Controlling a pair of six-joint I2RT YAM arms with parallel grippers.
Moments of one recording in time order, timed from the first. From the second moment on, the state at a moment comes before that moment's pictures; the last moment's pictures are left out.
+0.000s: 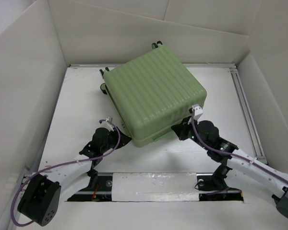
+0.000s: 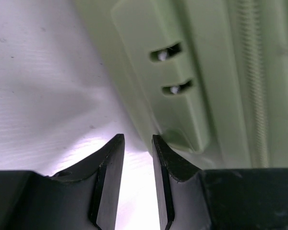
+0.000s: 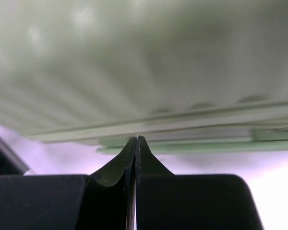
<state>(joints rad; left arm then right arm) -0.48 0.86 0.14 0.20 0.17 -0.85 0.73 0.78 0.48 0.03 0.09 0.43</state>
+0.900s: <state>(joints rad) -0.48 0.82 0.14 0.19 0.19 -0.84 0.36 0.78 0.37 0.10 0.17 0.60</state>
